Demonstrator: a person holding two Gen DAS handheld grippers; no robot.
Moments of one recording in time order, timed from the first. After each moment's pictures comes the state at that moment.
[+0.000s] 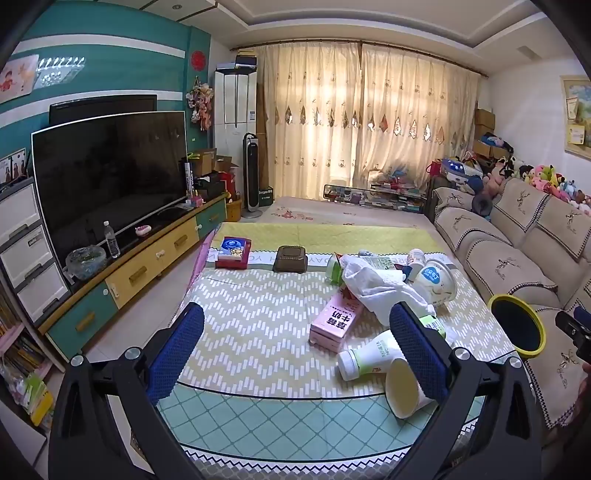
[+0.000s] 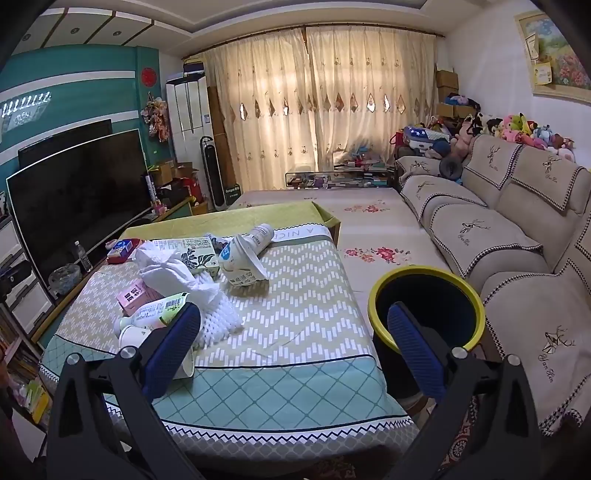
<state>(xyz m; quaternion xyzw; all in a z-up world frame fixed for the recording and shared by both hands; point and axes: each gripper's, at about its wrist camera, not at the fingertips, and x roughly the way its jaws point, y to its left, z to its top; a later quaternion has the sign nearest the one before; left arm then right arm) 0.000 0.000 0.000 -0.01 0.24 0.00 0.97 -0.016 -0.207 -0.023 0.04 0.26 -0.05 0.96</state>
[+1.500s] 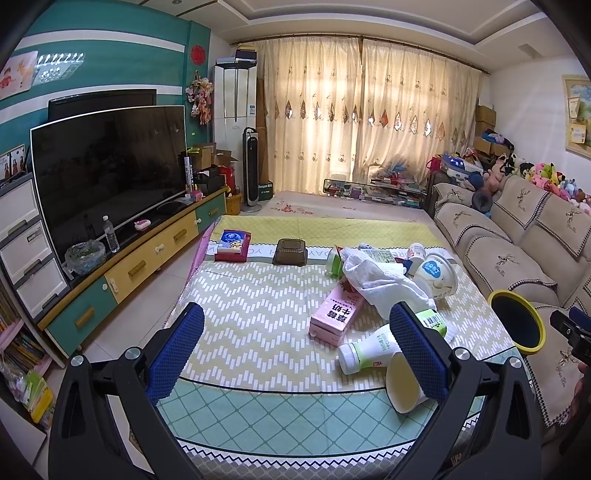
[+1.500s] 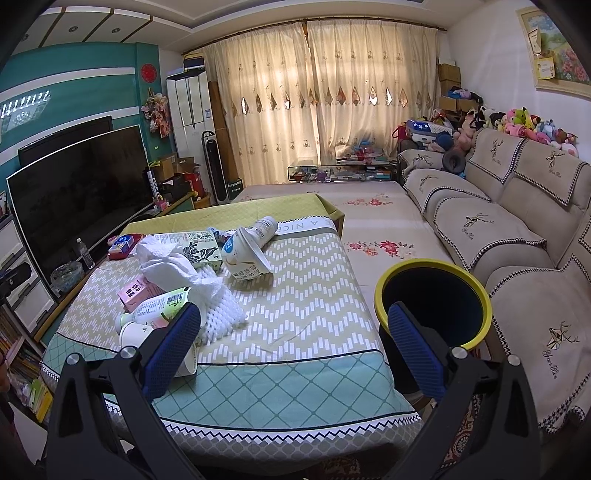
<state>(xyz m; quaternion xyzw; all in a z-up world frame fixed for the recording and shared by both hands) 0.000 0.000 -0.008 -0.01 0.25 0.00 0.97 -0.009 -0.201 -0.035 0.04 0.27 -0.05 0.96</state>
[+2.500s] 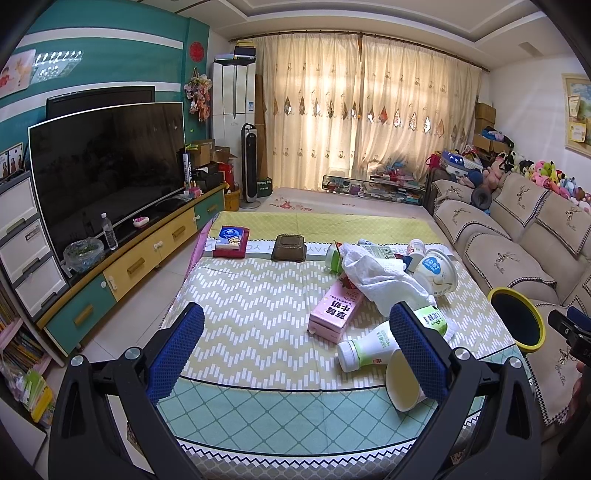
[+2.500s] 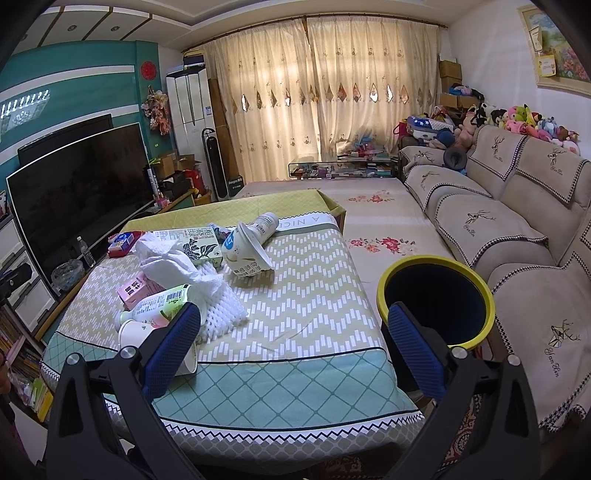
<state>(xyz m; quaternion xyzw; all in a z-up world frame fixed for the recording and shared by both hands) 0.002 -0.001 -0.013 -0.01 0.26 0.00 0.97 -0.009 -0.201 -0.036 0.04 0.27 -0.05 0.96</state>
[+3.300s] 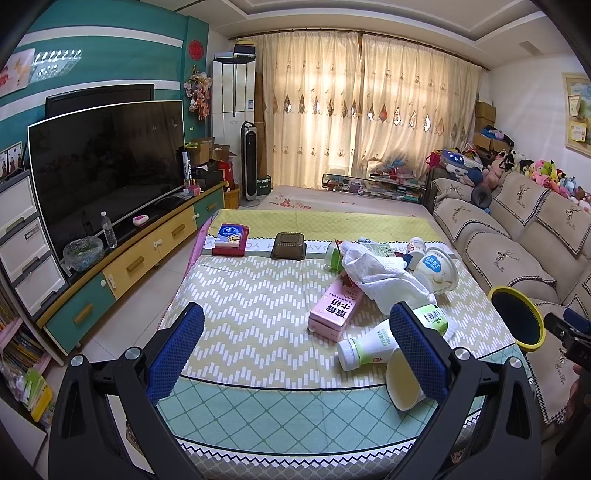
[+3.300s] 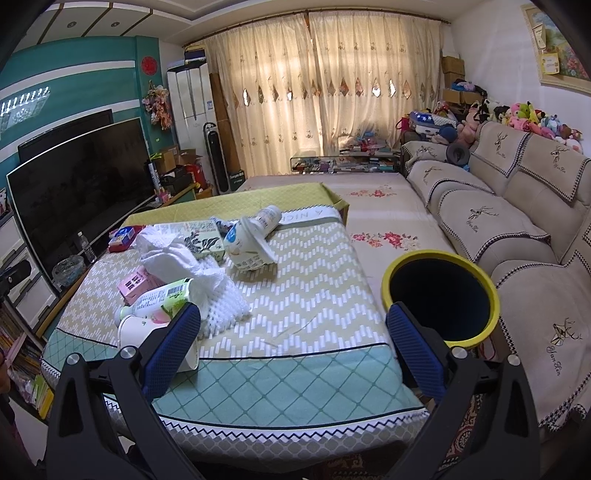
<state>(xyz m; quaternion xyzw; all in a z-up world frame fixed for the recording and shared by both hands) 0.003 -0.002 -0.015 -0.01 0.26 0.00 0.97 -0.006 -0.194 -0.049 0.04 0.28 -0.03 0.96</state>
